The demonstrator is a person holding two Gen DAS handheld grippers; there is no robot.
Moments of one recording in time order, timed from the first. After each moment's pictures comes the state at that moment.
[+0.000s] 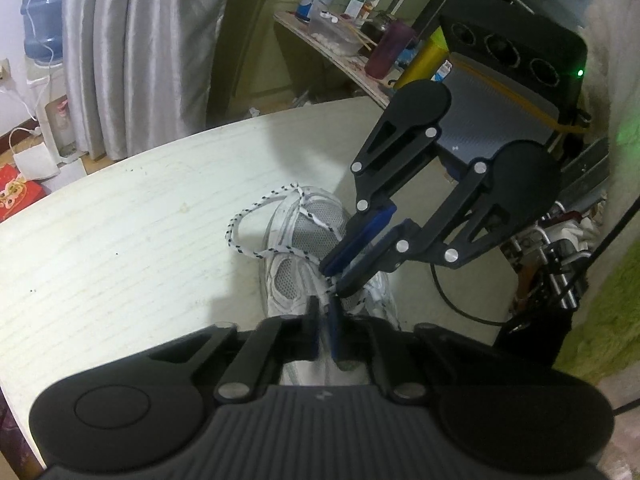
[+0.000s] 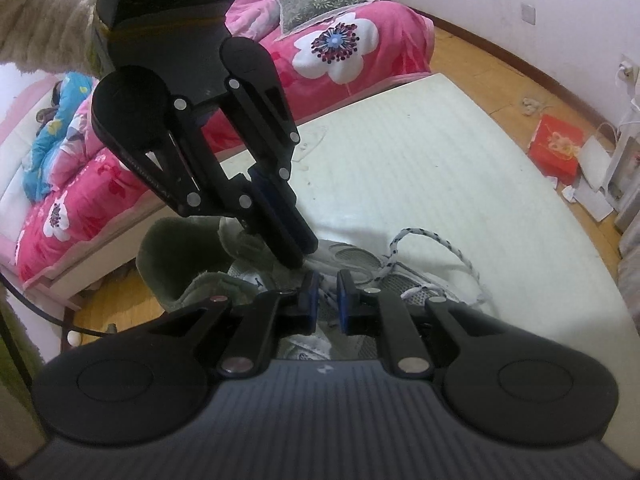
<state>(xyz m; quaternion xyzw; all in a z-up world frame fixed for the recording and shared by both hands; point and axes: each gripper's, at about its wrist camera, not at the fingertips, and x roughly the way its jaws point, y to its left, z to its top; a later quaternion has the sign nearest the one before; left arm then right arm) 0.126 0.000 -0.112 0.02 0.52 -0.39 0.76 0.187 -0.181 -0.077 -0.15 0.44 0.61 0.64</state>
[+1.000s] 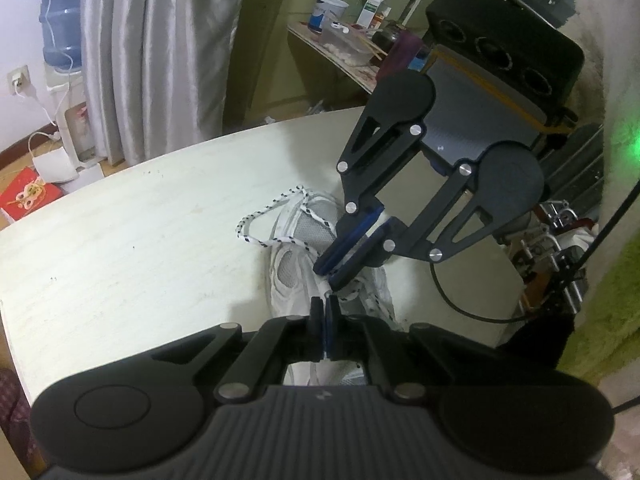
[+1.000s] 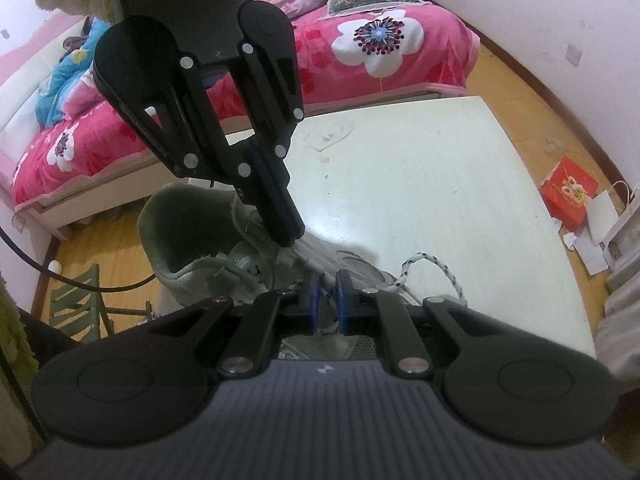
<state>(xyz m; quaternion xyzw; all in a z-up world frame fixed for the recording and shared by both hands) 0.108 -0.002 -0.099 0.03 0.51 -0.36 0.78 0.178 -0.161 -0.071 -0.24 0.39 0.65 0.60</state>
